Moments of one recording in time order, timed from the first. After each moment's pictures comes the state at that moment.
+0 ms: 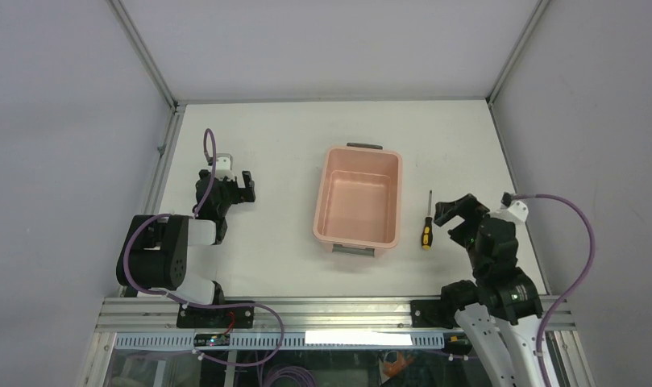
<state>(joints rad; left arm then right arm) -0.03 1.51 0.36 0.81 -0.01 -0.04 0.26 0.26 0.58 -0.77 0.32 0.73</state>
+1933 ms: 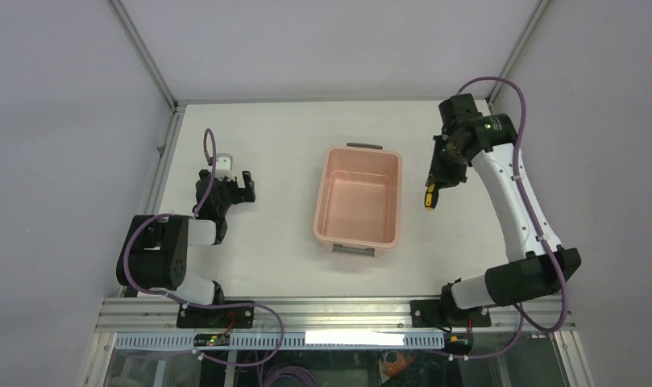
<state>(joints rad) -0.03 1.51 0.36 0.81 -0.01 -0.04 0.18 1.42 1.61 -1.41 0.09 0.41</state>
